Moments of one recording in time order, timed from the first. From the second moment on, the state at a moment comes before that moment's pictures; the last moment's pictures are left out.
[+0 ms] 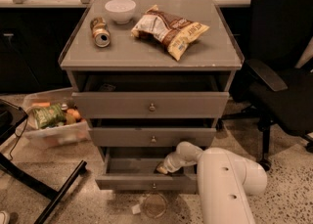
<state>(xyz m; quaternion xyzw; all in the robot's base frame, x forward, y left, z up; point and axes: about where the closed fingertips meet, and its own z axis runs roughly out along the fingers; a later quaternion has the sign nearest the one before) 0.664 -0.052 0.146 -0.46 0.84 0.20 0.20</state>
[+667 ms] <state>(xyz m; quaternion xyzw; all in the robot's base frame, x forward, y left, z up) 0.651 -0.057 0.144 -0.48 0.83 0.23 0.17</state>
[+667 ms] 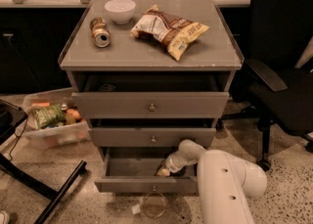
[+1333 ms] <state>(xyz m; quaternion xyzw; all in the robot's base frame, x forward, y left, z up) 0.634 -0.056 0.144 -0.48 0.82 0.25 0.17</state>
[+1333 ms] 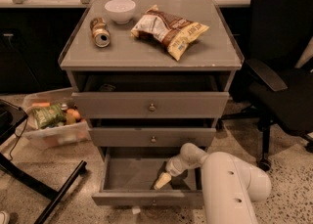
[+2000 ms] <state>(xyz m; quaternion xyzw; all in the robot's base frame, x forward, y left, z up) 0.582 -0.051 0.139 -0.52 0.80 0.26 0.17</state>
